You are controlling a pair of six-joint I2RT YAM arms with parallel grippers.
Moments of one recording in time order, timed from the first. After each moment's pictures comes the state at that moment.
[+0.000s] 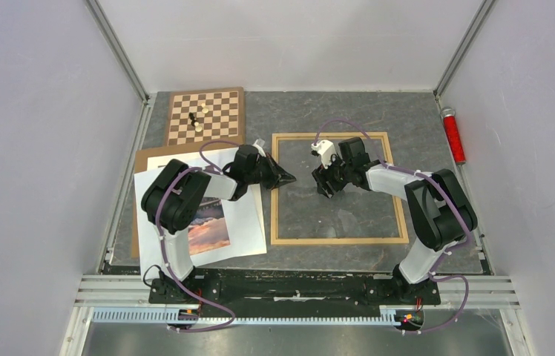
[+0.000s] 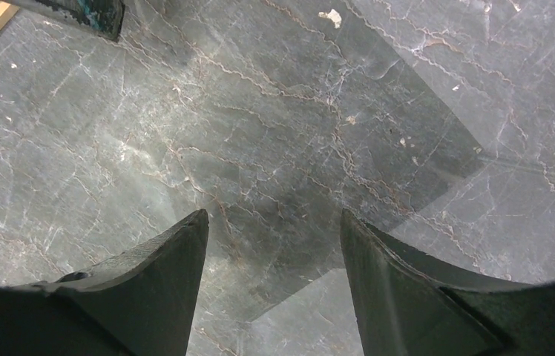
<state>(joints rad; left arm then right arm) -0.50 1.92 0.86 0.53 0.45 -1.08 0.39 1.72 0.90 -0.08 -0.35 -0.35</state>
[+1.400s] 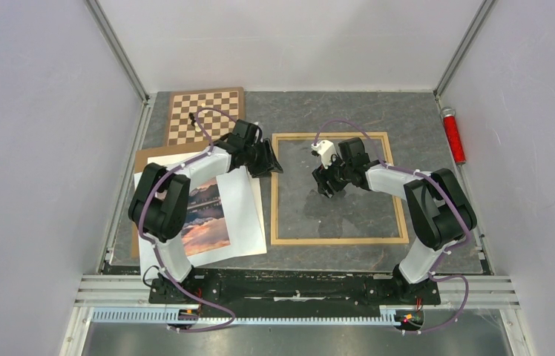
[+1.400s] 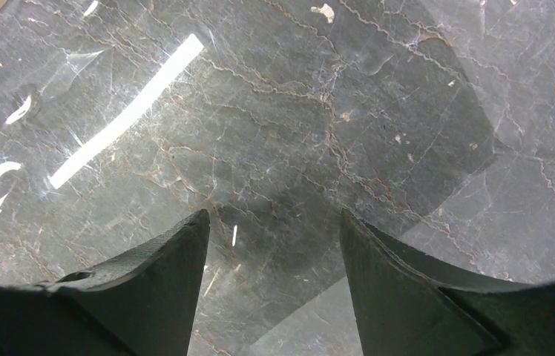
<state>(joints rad) -0.46 1.81 1.19 -0.28 0.30 -0.69 0.39 1.72 0.90 -0.08 -0.33 -0.35</state>
